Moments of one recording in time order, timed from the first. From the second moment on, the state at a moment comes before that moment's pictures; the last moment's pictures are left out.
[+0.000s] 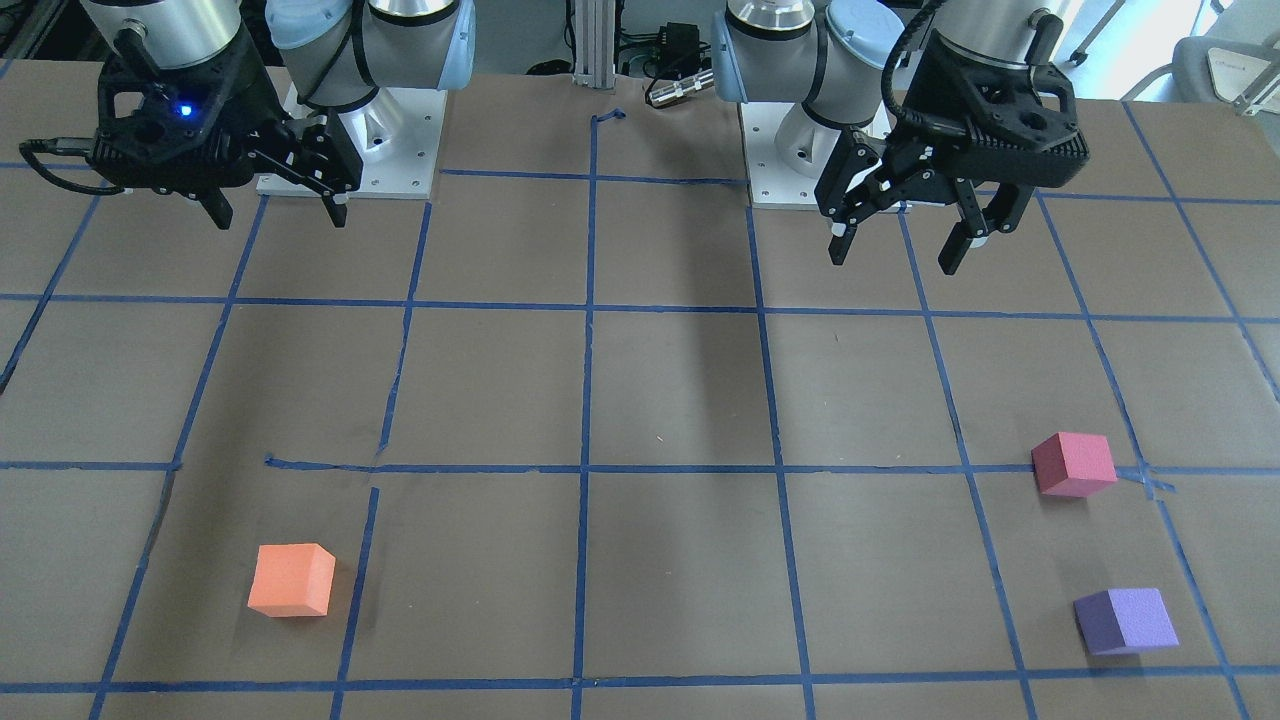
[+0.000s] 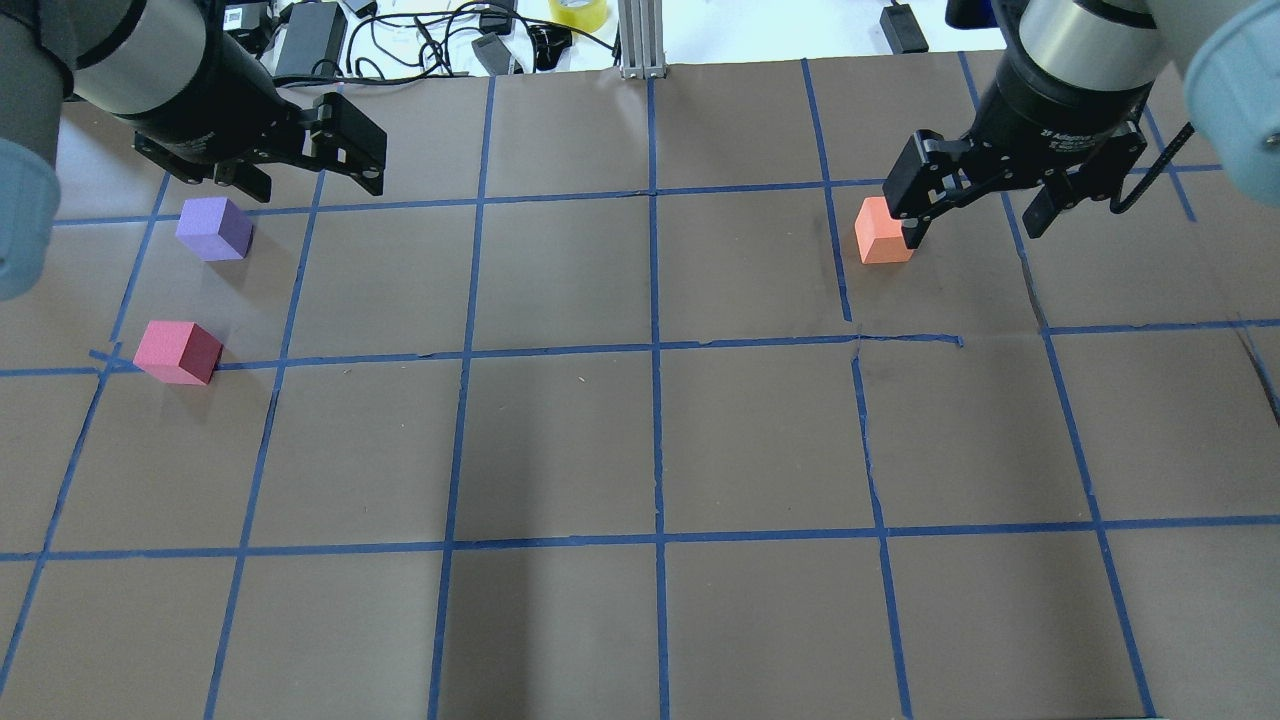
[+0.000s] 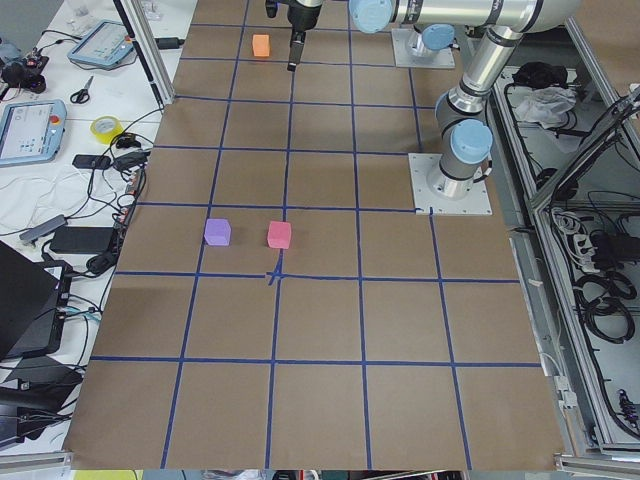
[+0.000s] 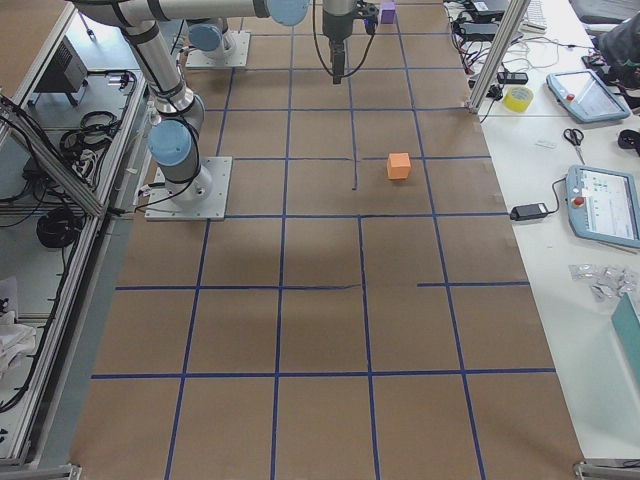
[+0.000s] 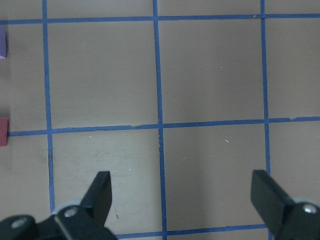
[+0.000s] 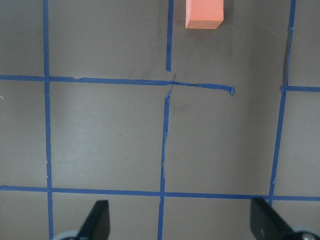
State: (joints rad) left arm -1.53 -1.48 -1.64 -1.35 1.50 0.05; right arm 1.56 -1.63 1.58 -1.53 -1.57 -0.06
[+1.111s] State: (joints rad) left arm -1.53 -1.48 -1.63 -1.35 1.50 0.05; right arm 1.56 -1.63 1.58 -1.53 -1.58 -0.06
